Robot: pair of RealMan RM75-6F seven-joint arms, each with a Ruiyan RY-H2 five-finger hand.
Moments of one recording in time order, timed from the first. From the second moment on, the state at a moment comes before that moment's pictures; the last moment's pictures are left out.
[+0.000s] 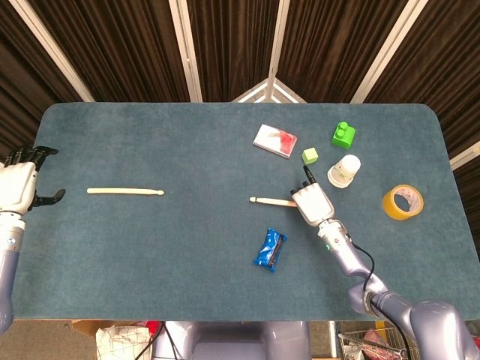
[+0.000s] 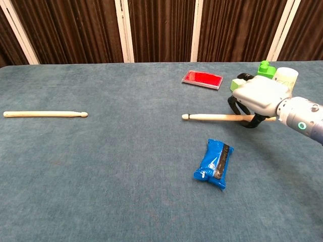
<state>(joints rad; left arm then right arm) -0.47 -1.02 -0.29 -1.75 0.87 1.13 0.26 0.73 -1.79 0.11 -0.81 -1.42 0.99 -0.34</state>
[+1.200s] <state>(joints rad) -0.27 -1.05 -0.05 -1.93 1.22 1.42 0.34 0.48 -1.42 0.27 -1.72 -1.09 1.24 -0.57</state>
